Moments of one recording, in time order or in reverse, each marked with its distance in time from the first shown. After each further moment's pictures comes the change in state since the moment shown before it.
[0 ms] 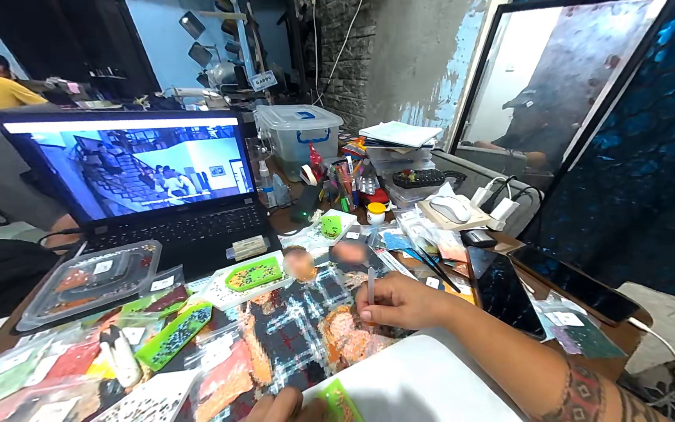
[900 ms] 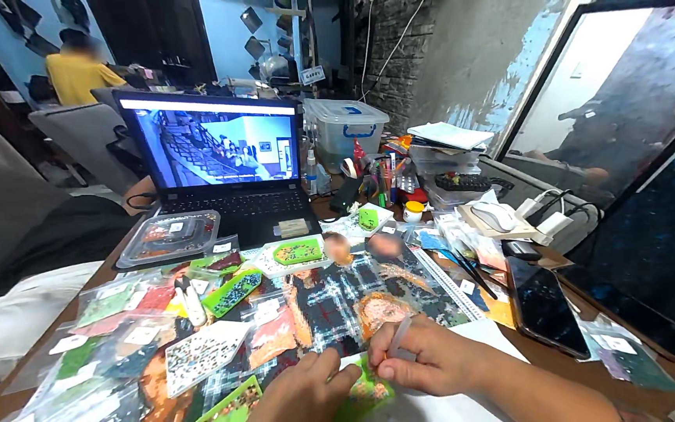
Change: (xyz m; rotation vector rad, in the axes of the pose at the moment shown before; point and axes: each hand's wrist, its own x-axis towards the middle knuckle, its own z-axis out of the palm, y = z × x) left_hand 0.001 -0.006 0.010 0.010 0.116 0.084; right_hand -0.001 -0.025 0.062 -0.007 -0.034 -0.433
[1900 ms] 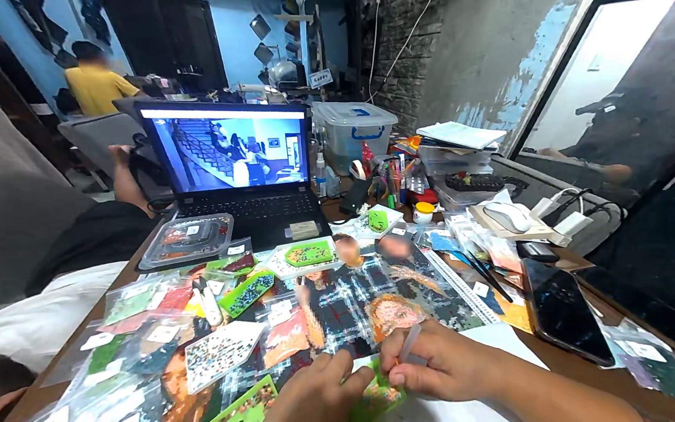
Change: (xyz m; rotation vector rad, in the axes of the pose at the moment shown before) left_hand 0.000 0.001 0.002 -0.008 0.034 -0.003; right_hand 0.000 -0.001 0.001 -0.041 -0.025 0.015
